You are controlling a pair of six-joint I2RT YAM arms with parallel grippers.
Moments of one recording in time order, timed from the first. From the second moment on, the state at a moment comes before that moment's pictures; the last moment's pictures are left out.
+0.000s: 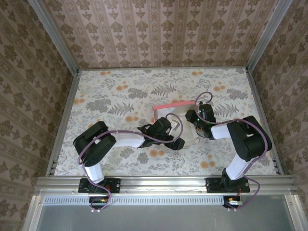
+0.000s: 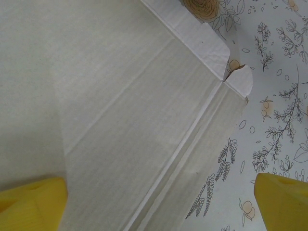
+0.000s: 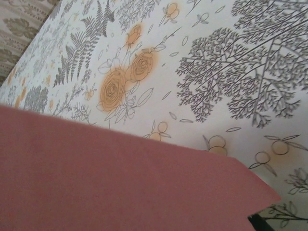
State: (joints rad) left arm -1.03 1.77 0.87 0.10 0.19 -0.41; right arm 0.27 1.69 0.56 0.54 -0.12 0.78
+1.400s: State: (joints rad) left arm -1.02 1.74 0.94 -0.03 0.15 -0.35; right arm 0.16 1.28 0.93 -0.41 -0.14 0.33
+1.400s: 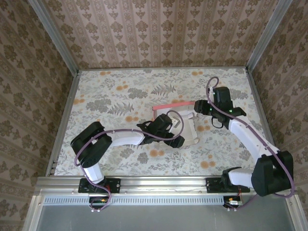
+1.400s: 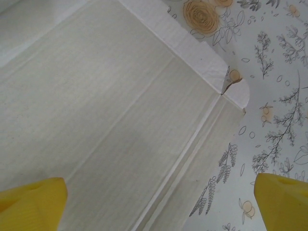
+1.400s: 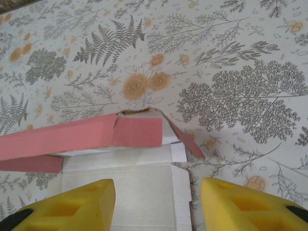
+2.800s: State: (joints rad) left arm -1.04 1.78 0.94 -0.01 0.16 -0.31; right arm 0.15 1.48 0.98 -0.34 -0.26 0.21
